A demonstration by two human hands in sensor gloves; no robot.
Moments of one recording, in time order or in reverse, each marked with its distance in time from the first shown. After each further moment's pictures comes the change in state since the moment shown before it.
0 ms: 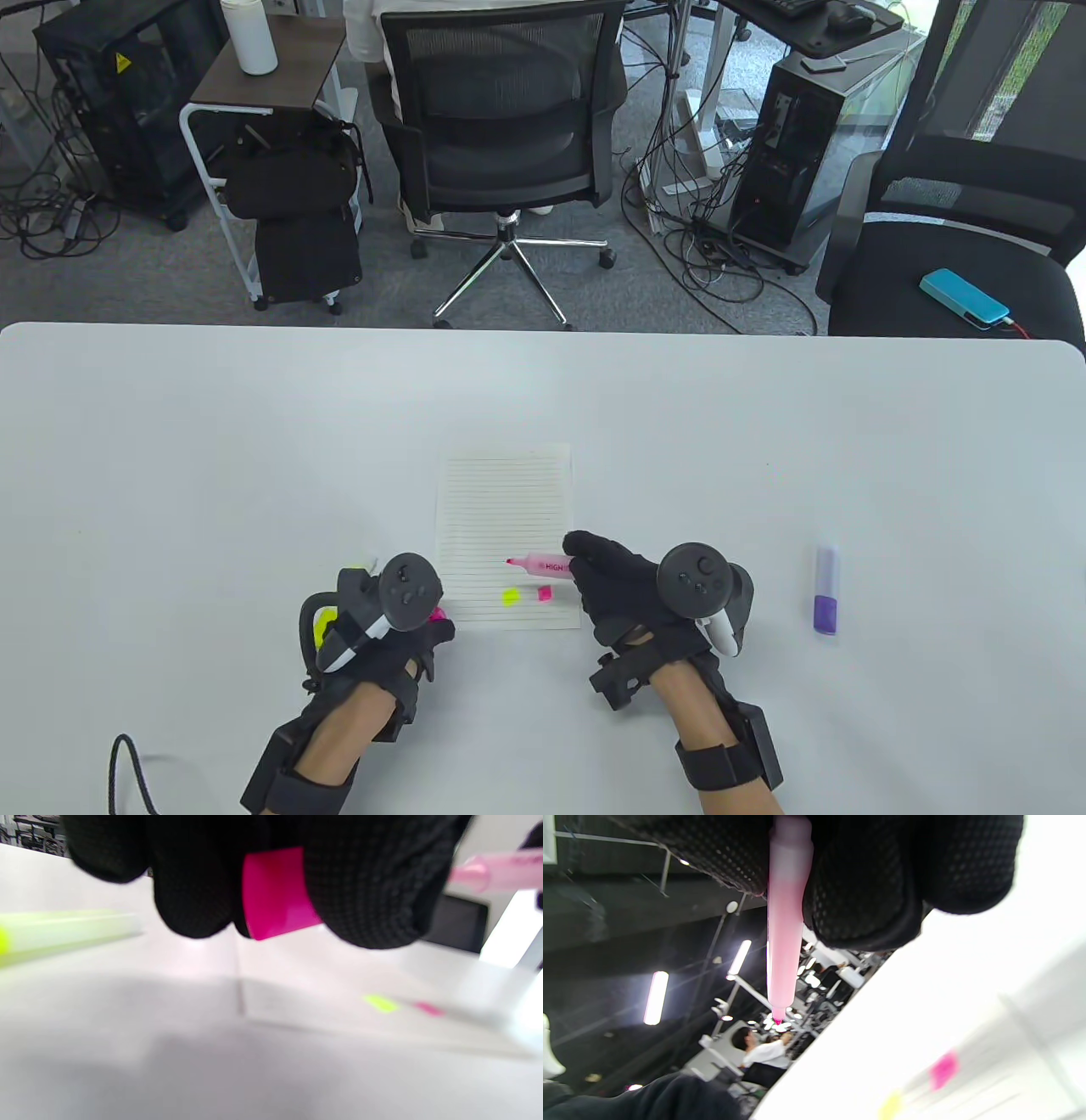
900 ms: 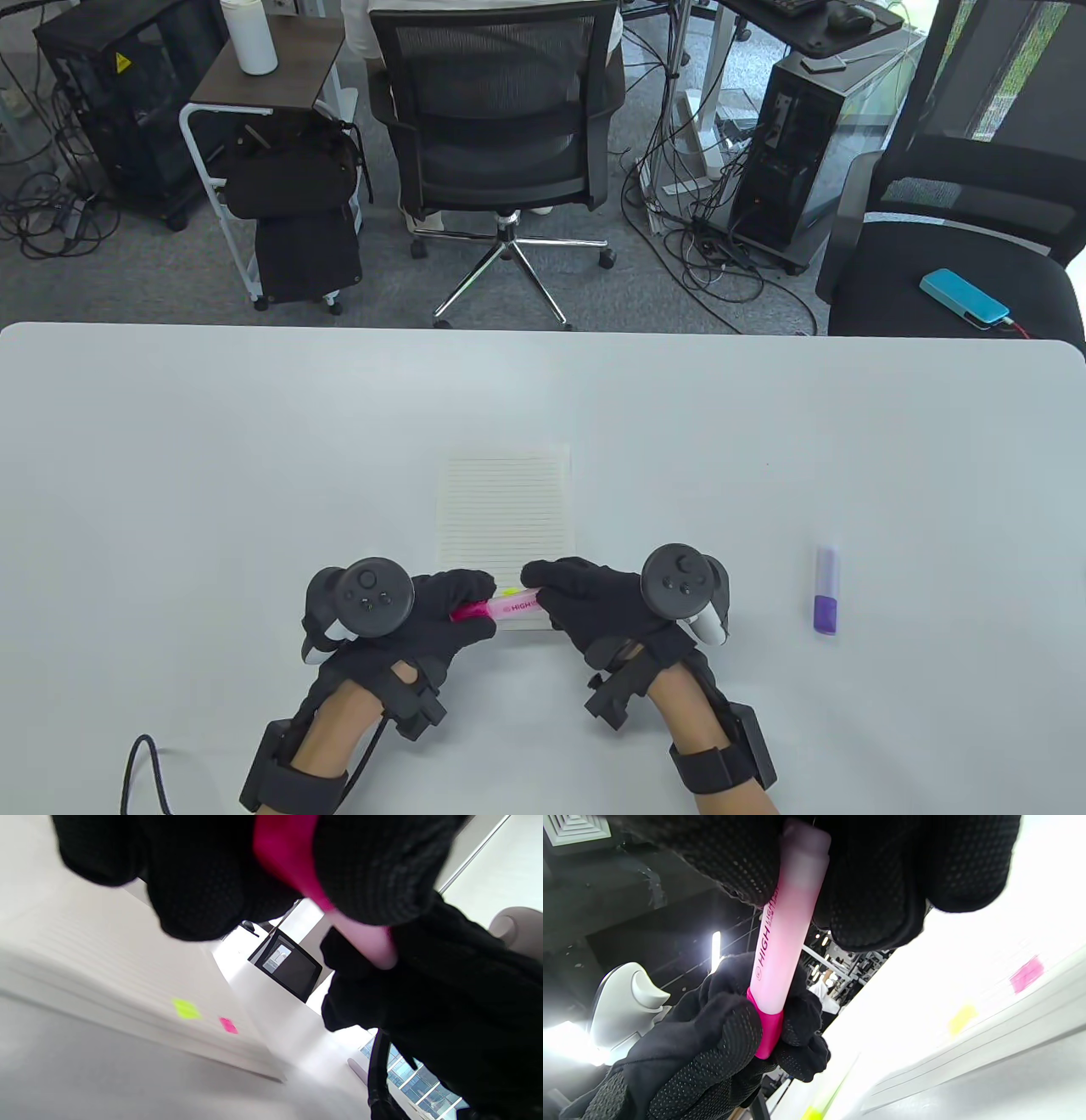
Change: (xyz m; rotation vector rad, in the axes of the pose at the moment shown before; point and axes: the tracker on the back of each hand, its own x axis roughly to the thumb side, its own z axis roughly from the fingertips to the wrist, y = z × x) left_hand 0.004 -0.012 -0.006 -0.032 -0.355 0.363; right_hand 0.013 0.024 -0.001 0.218 -0.132 -0.074
